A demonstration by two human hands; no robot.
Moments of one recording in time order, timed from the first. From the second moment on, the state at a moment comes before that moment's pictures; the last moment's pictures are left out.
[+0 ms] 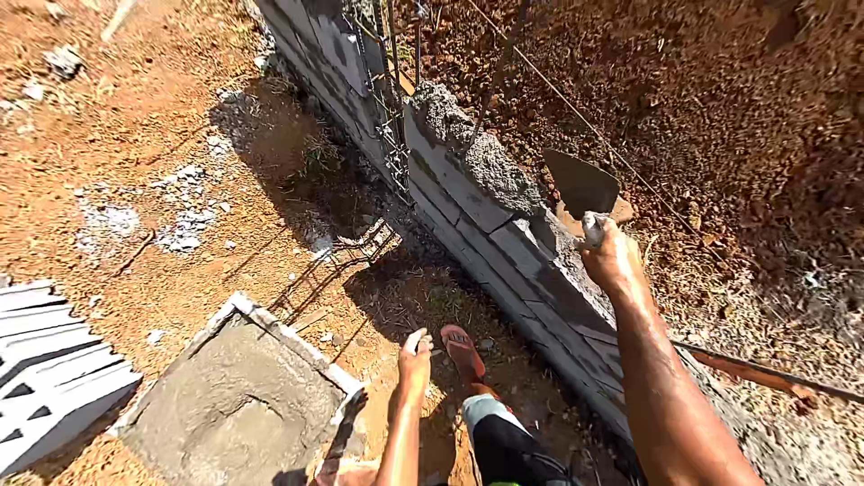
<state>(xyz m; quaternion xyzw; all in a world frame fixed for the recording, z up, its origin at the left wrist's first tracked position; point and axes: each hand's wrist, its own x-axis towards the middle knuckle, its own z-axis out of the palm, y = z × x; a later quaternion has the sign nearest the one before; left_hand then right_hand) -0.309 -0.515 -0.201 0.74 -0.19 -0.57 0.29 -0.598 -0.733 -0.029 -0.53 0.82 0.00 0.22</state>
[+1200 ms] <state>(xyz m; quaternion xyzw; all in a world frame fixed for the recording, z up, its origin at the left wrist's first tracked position) -0.388 -0.701 -0.090 0.48 -0.33 -0.63 0.52 -0.573 -0.650 -0.040 -0.56 0.79 -0.15 0.21</state>
